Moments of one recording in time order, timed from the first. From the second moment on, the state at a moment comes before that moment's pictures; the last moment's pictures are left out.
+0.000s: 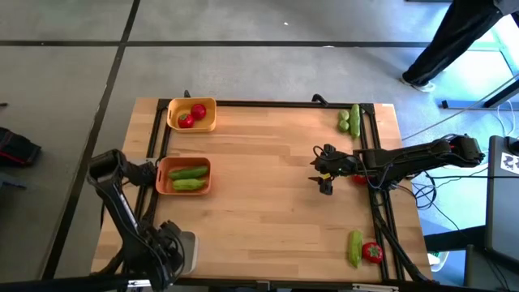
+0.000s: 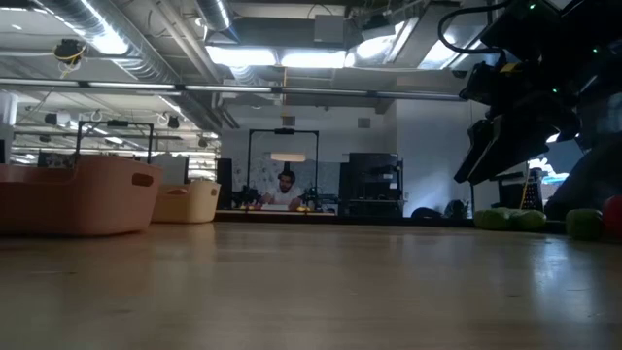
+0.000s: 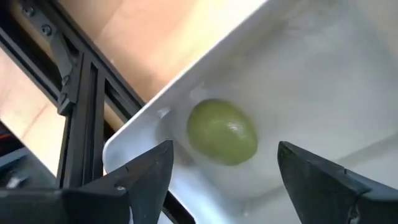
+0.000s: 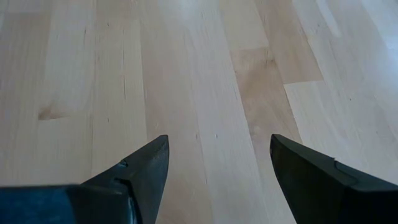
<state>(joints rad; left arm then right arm) -1.06 1.76 1.32 -1.30 0.07 -1.95 0.02 1.03 0.46 -0.23 0.15 0.07</state>
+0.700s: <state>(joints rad) -0.83 1.55 1.32 -1.24 -0.53 -1.75 0.02 1.03 0.53 -0.41 0.17 0.13</state>
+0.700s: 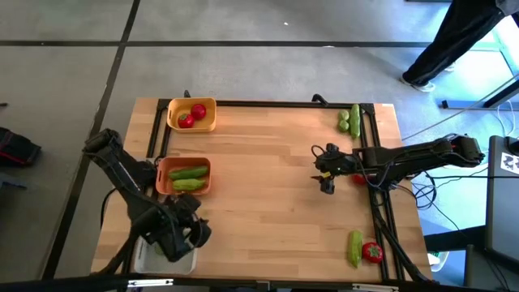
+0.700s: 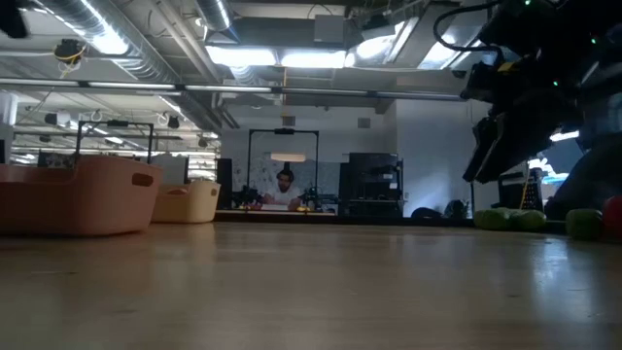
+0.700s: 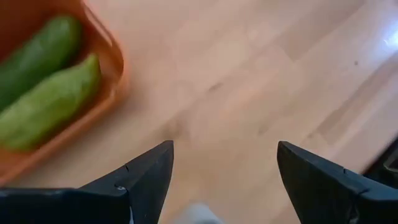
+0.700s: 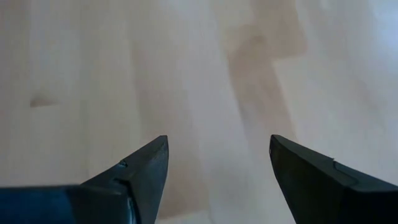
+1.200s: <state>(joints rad) -0.71 1.55 1.32 -1.03 -0.78 -1.23 0.02 1.03 0.79 -1.06 0.33 0.41</state>
